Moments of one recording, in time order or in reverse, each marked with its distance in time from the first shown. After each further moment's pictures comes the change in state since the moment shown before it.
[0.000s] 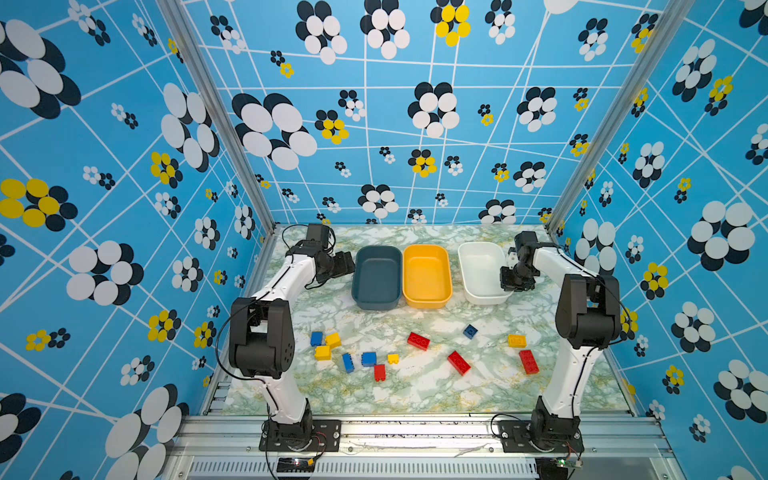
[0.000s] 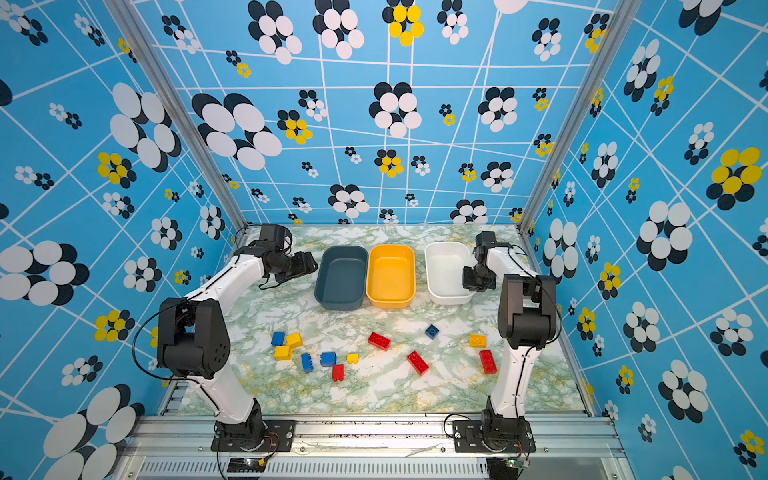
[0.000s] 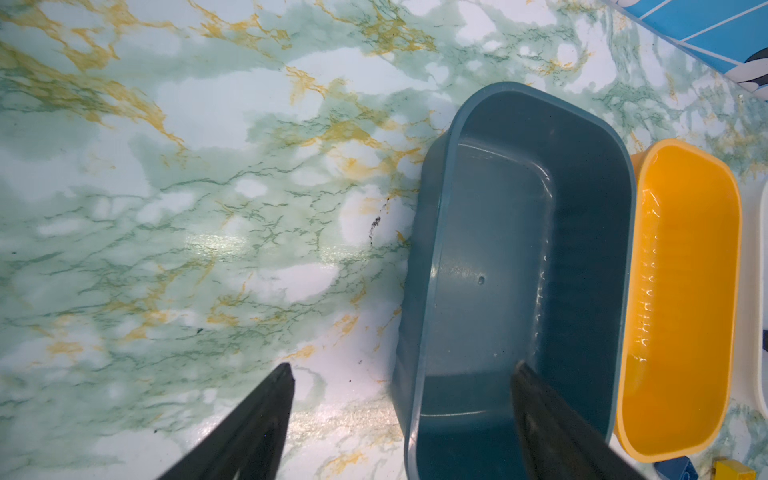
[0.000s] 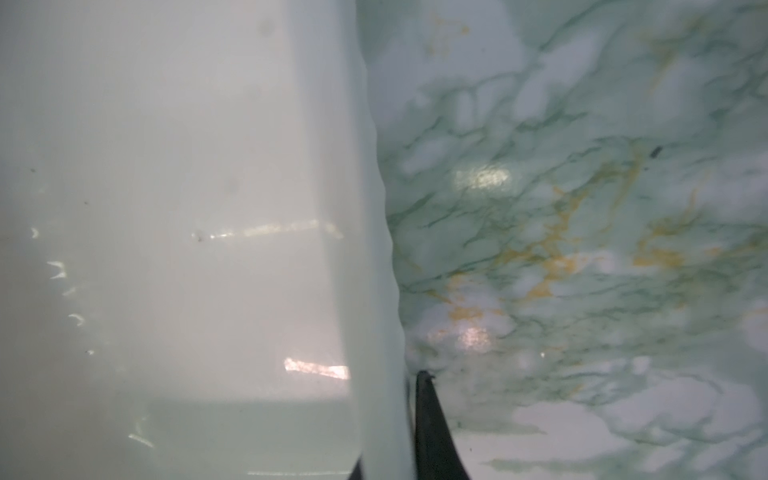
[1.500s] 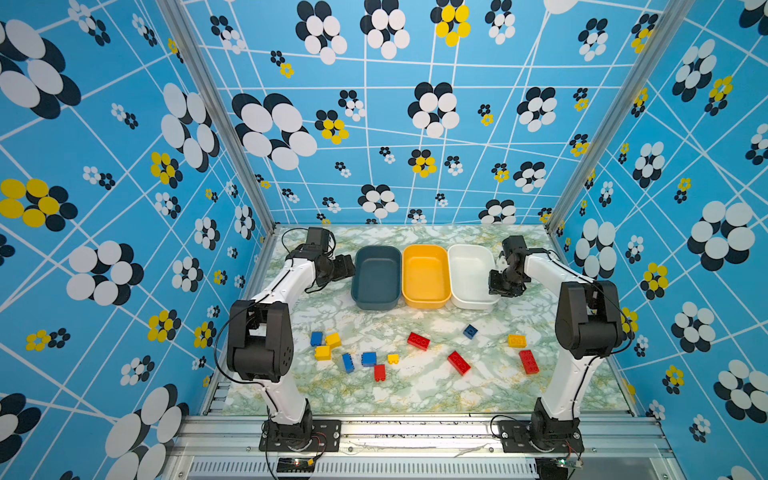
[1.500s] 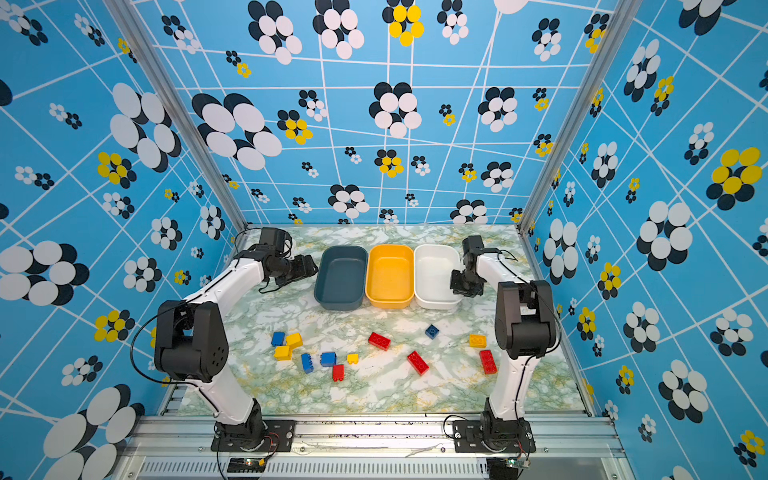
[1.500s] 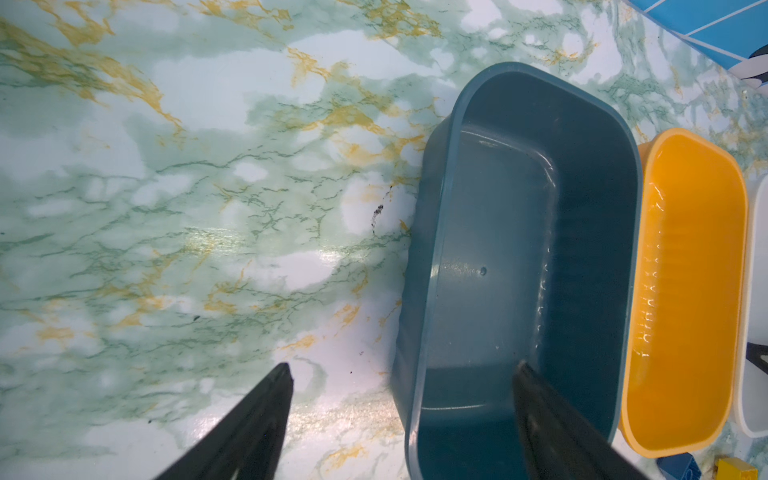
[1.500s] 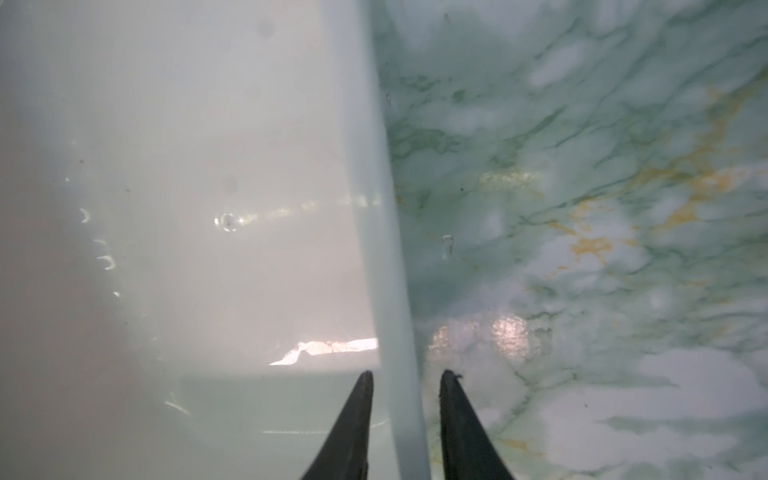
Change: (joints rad) left arm -0.003 -0.033 -0.060 0.029 0.000 -0.011; right arm 0.088 -0.093 -0.101 0.049 -0.037 0.151
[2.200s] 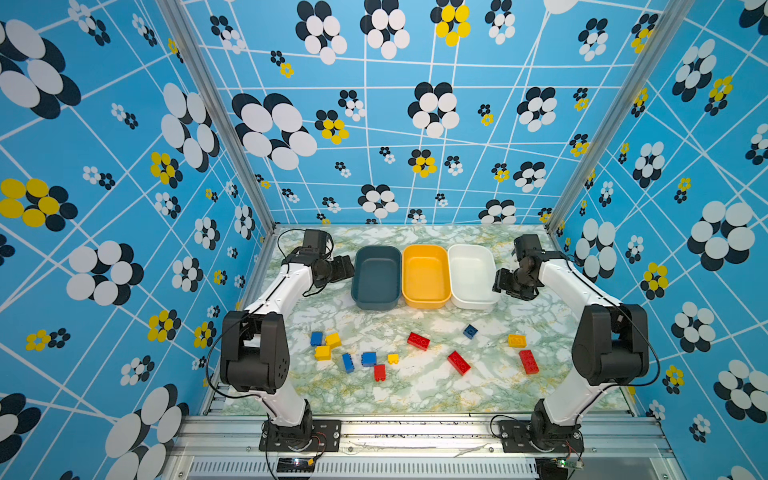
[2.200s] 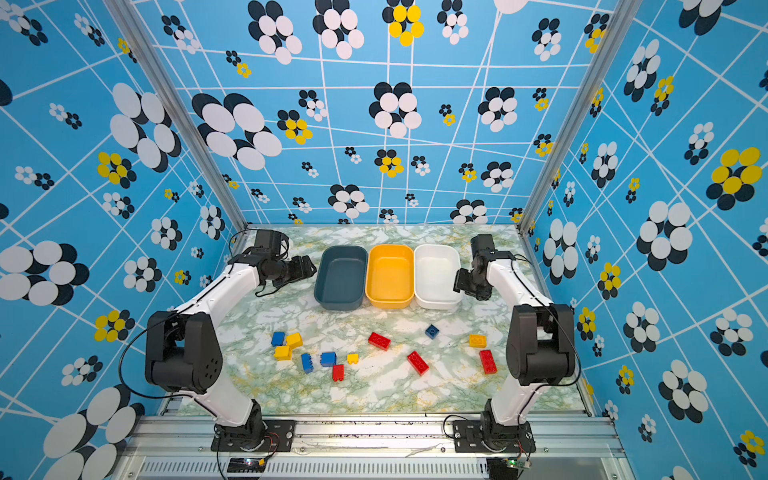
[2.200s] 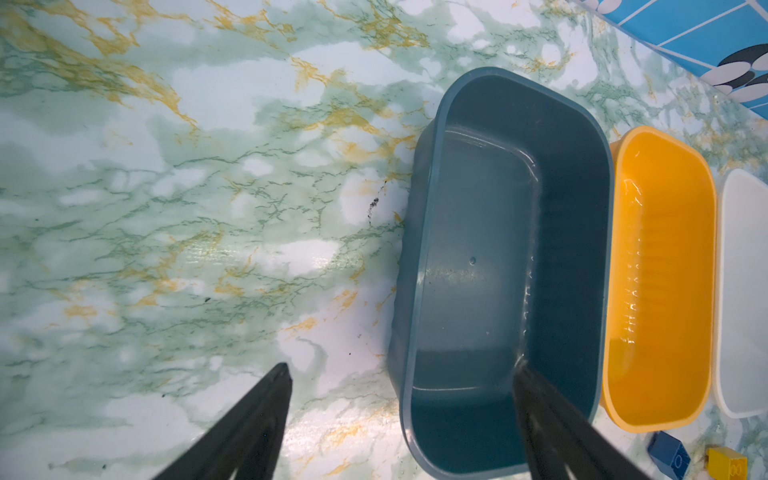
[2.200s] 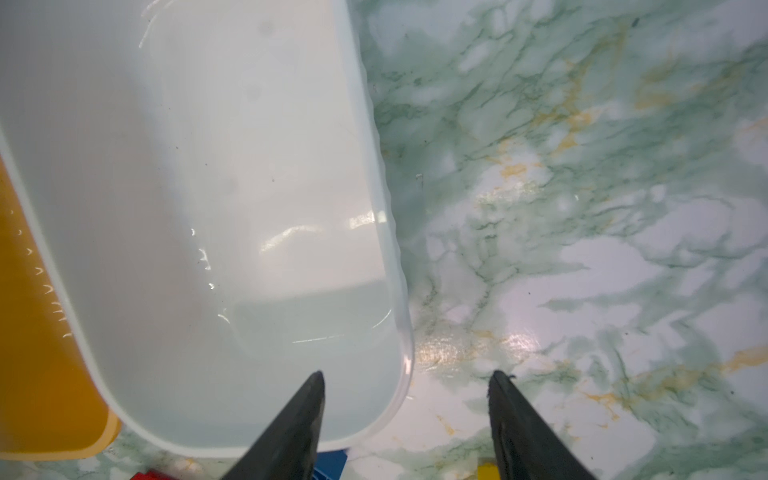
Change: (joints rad) left arm 0.000 -0.093 -0.066 0.019 -0.001 -0.004; right arm -0.022 -0.248 -0.131 -0.046 0.020 0.066
